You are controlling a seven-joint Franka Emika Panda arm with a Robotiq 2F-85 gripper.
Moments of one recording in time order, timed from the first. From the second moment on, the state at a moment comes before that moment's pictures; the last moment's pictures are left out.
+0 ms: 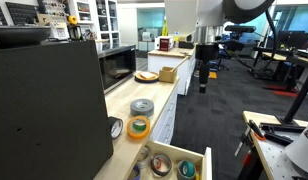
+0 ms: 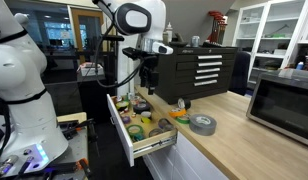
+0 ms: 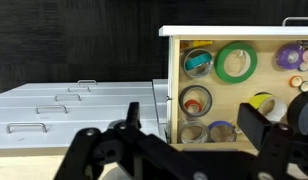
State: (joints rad) arm -0.02 -0.27 -0.09 -2.55 0.01 2.21 -0.10
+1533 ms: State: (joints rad) arm -0.02 -0.01 -0.05 -2.47 -0.07 2.43 -0.10
